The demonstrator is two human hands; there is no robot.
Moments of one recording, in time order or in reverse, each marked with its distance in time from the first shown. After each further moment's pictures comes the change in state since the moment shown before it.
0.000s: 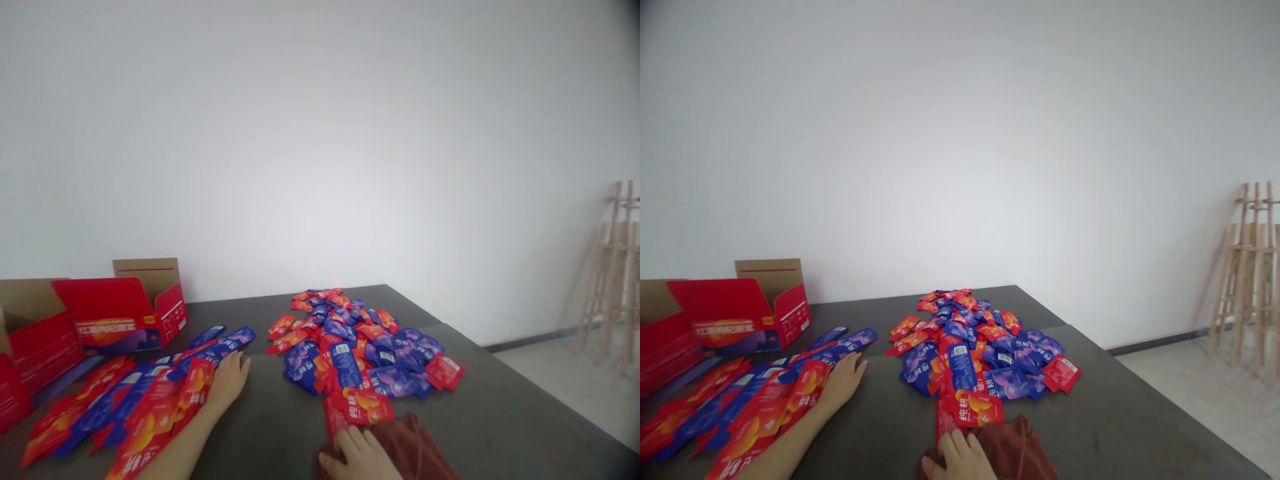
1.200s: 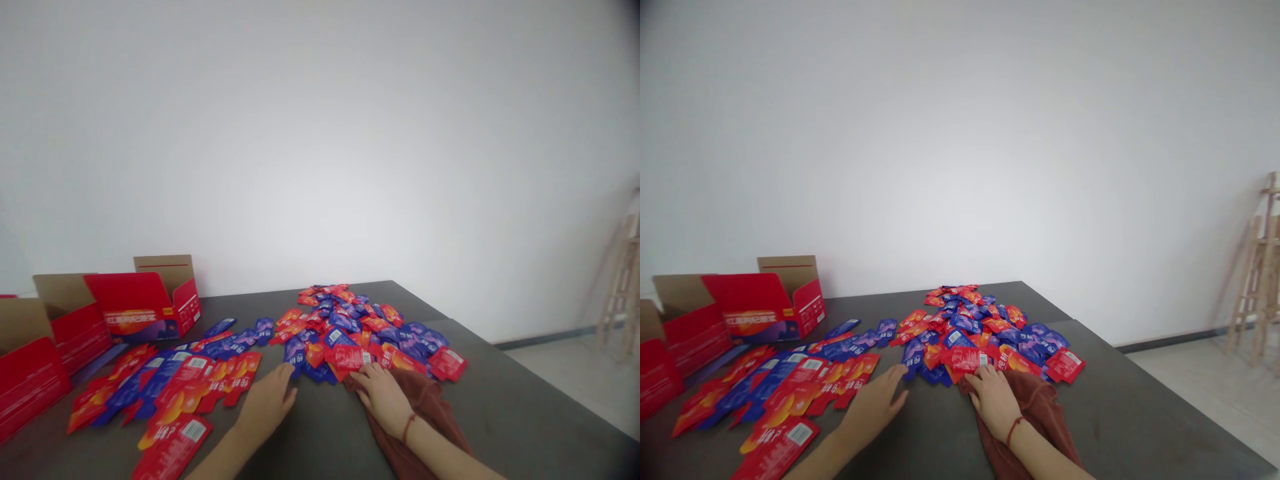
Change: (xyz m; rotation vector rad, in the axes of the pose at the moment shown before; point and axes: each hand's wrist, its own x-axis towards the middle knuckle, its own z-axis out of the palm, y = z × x) left_hand -0.103 0.105 -0.045 0.100 -0.146 0.413; right_hand 0.028 0.069 -0.038 0.128 -0.092 0.295
